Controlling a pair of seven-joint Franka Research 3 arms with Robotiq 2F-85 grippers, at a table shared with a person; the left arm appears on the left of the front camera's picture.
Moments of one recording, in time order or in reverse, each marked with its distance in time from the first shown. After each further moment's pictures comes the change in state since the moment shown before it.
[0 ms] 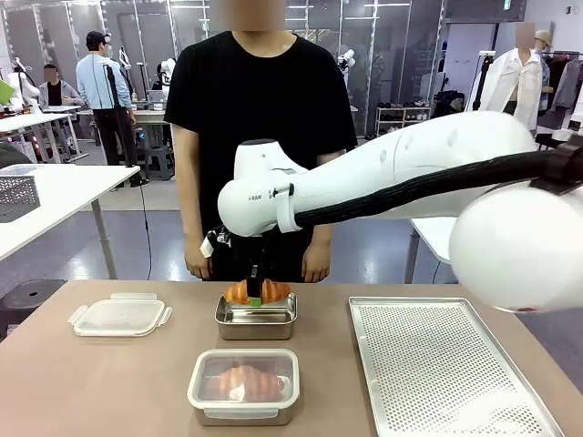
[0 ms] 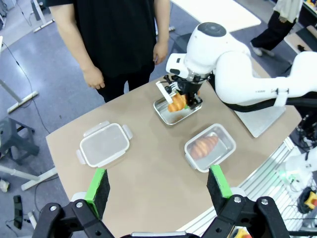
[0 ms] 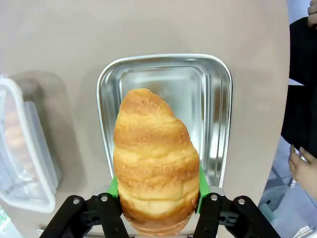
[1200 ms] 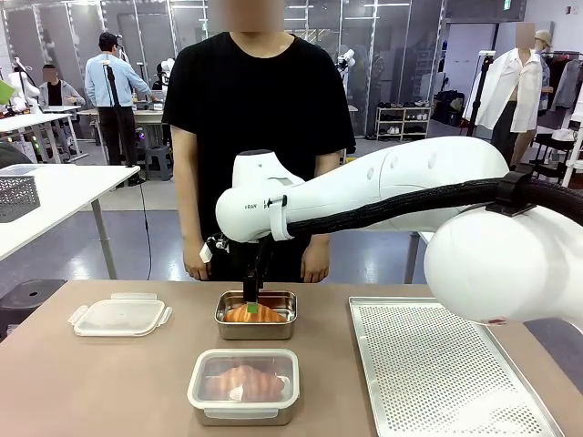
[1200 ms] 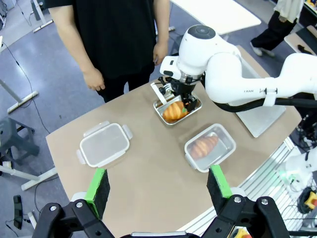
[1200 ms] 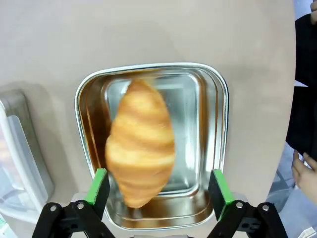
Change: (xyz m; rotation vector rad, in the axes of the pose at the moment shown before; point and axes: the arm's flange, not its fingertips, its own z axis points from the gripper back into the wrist) left arm 0.000 0.000 0.000 0.000 0.000 0.000; right arm 0.005 -0.014 -0.021 0.020 0.003 -0.013
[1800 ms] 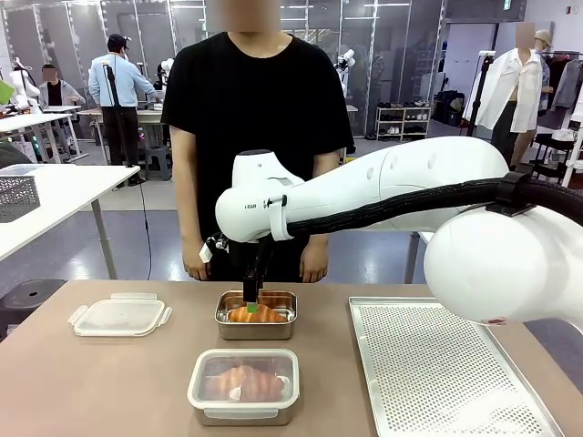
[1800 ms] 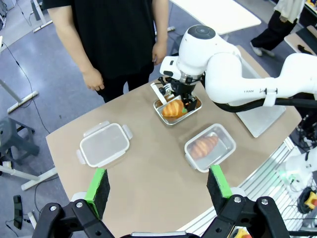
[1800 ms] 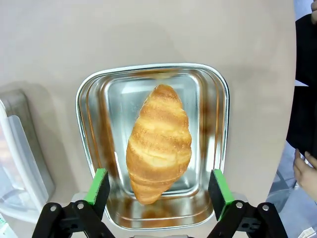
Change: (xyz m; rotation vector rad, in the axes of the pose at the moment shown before) left arm 0.000 0.000 0.000 0.000 0.000 0.000; right arm 0.000 0.000 0.000 0.001 0.001 0.001
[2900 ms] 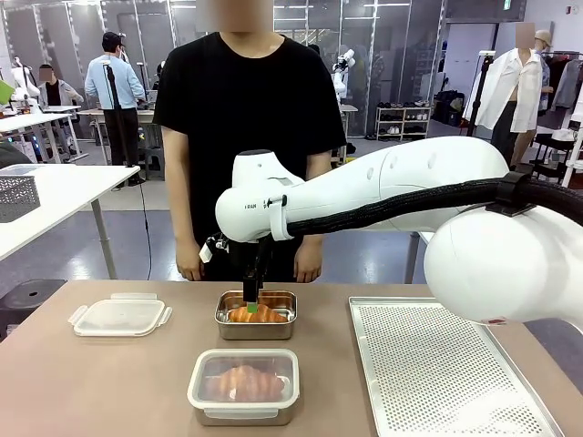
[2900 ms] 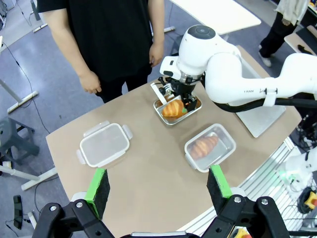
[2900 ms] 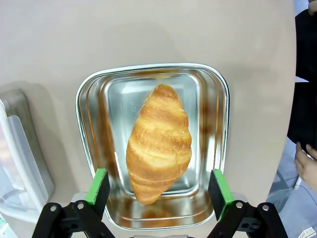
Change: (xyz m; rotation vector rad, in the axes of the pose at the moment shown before) left arm 0.000 0.000 0.000 0.000 0.000 0.000; right arm 0.000 0.000 0.000 0.000 0.000 0.000
